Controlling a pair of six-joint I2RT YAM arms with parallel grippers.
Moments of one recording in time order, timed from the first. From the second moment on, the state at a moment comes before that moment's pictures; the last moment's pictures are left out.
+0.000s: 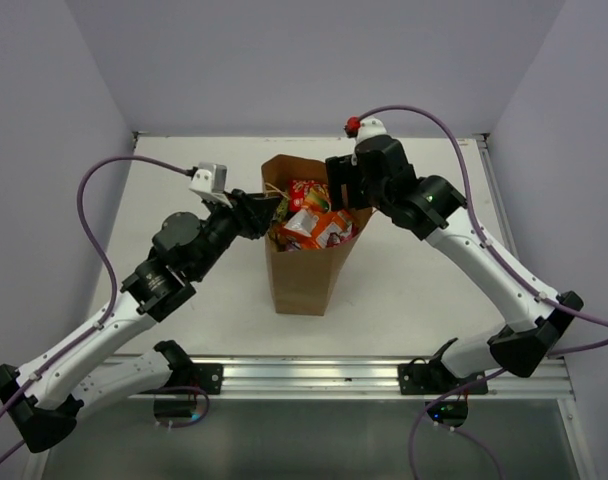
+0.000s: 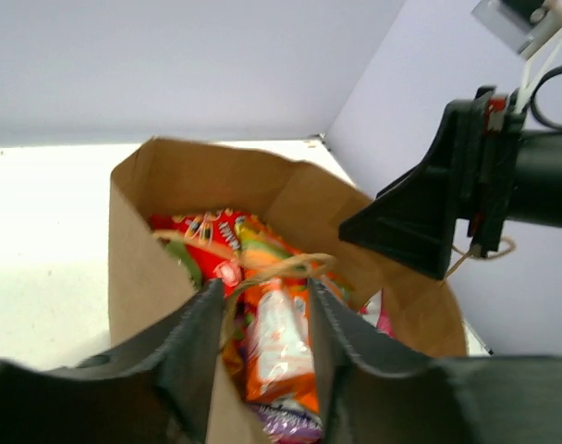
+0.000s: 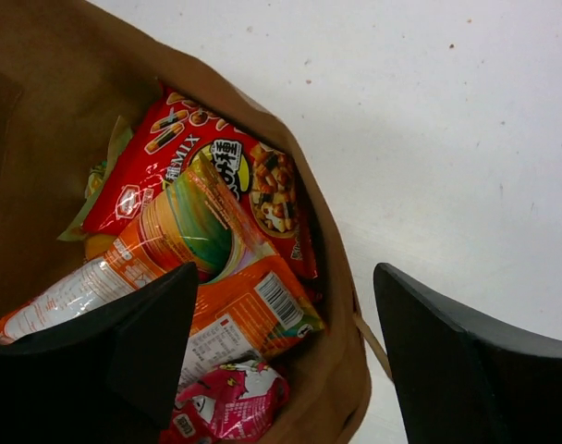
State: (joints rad) left arm -0.77 0.87 0.90 -0.02 -0.23 -0.43; right arm 0.73 1.43 1.64 -0.82 0.32 0.29
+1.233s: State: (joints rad) left arm -0.73 0.49 0.72 -0.26 -0.92 -0.03; right arm 0.73 0.78 1.14 -1.05 0.98 0.50
